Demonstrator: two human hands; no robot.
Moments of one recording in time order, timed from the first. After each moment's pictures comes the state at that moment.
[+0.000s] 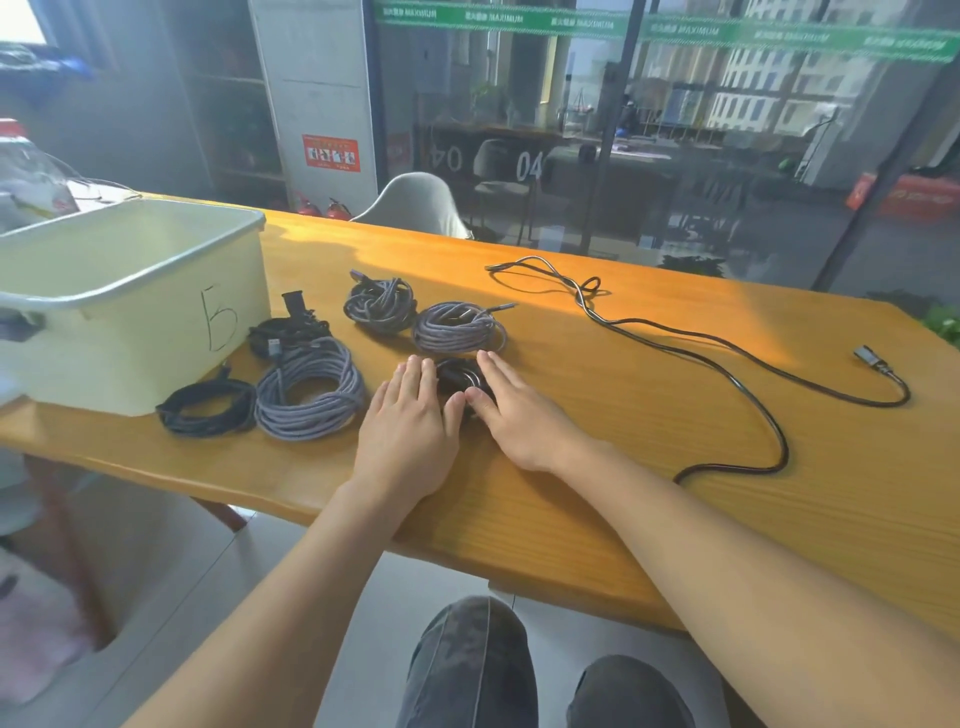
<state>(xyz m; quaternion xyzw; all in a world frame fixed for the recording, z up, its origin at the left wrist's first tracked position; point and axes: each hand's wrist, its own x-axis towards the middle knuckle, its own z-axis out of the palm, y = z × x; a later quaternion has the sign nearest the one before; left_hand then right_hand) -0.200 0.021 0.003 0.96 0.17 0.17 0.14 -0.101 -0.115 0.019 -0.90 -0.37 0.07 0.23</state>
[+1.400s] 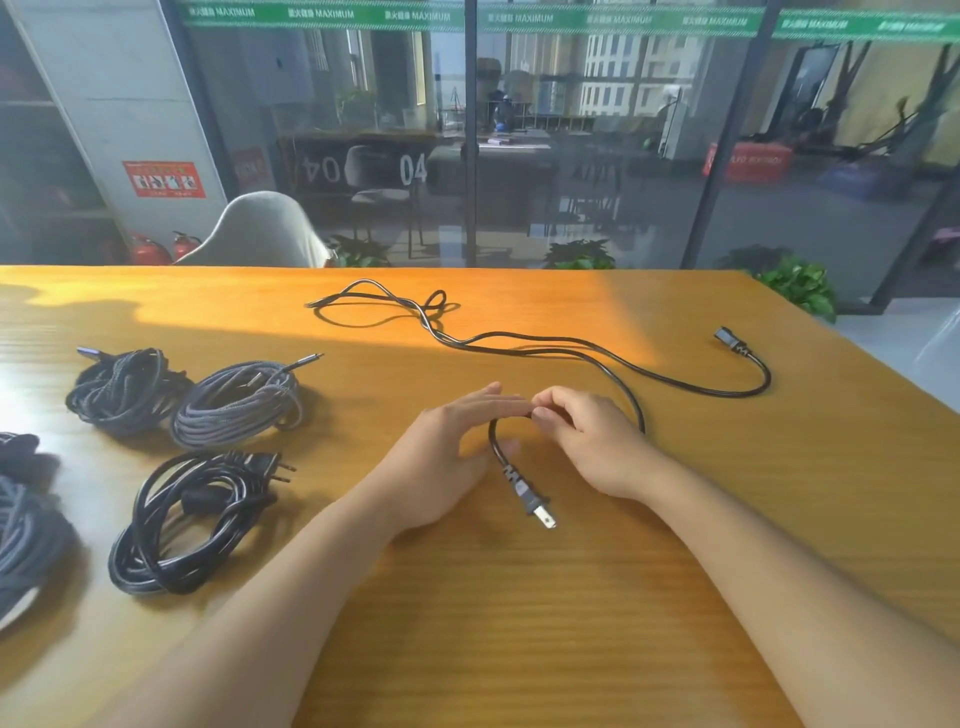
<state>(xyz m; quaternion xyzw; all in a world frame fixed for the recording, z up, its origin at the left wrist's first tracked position) -0.036 -0.116 0.020 0.89 -0.21 0.11 0.38 0.024 -0.330 0.020 -0.91 -0.23 0.01 0.34</state>
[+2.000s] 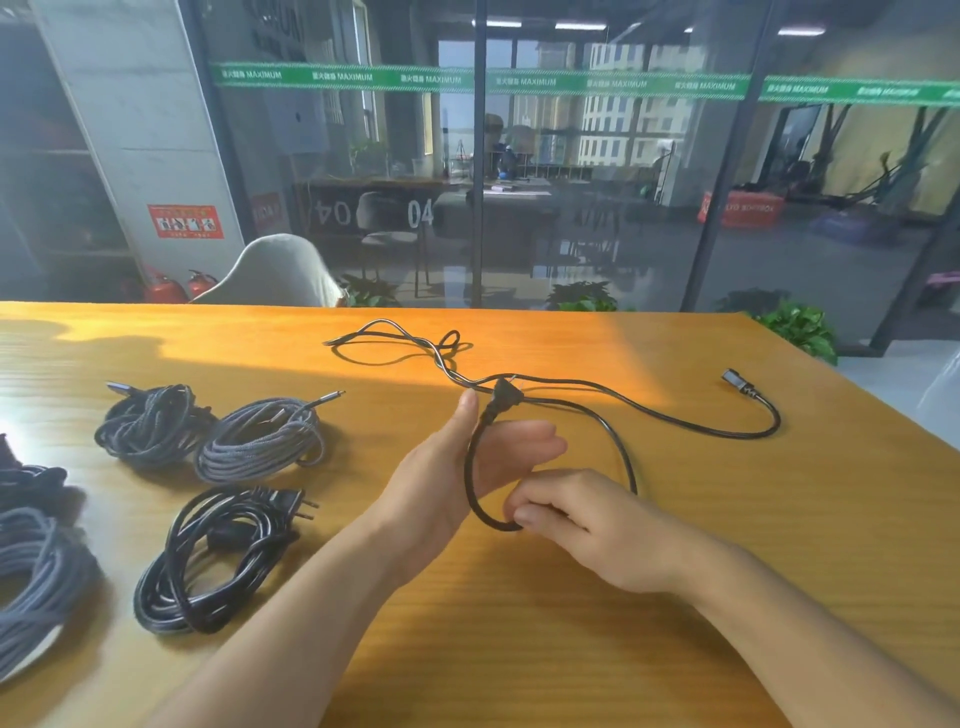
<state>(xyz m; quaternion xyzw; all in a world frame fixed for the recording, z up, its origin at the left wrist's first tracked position) -0.065 -0.123 0.054 0.60 -0.09 -0.09 0.79 -0.032 -0.318 0.045 -0.86 -0.41 0.07 0.29</state>
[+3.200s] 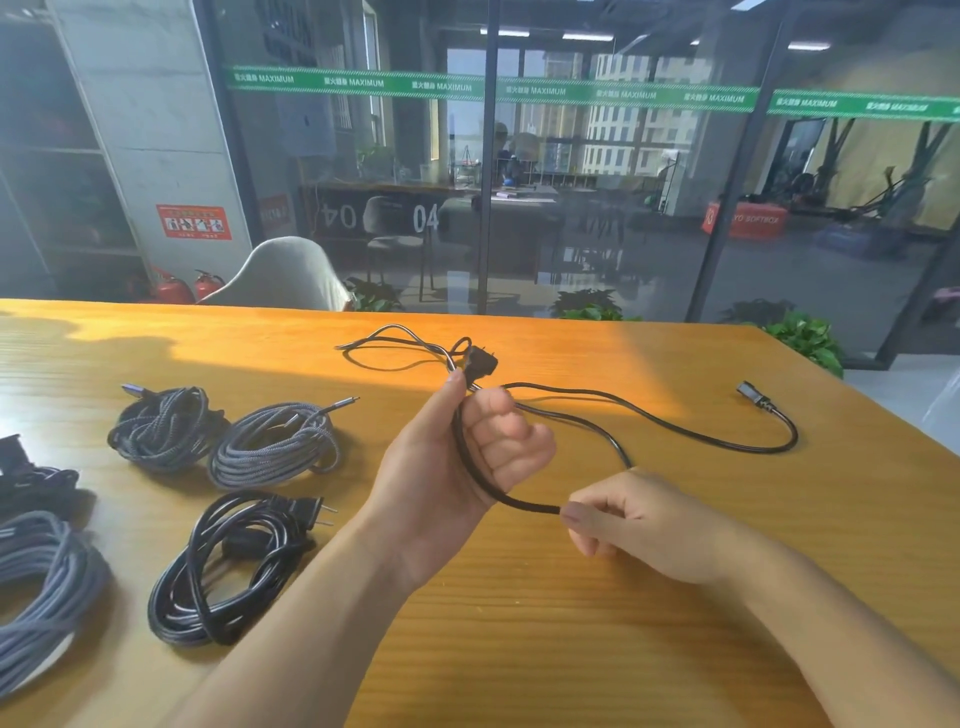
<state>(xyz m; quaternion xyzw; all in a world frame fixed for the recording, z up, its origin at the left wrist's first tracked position) -0.087 -0.125 0.098 0.39 -0.04 -0.04 0.92 -0.020 -0.338 0.056 -0.88 -0.35 0.15 0.29</state>
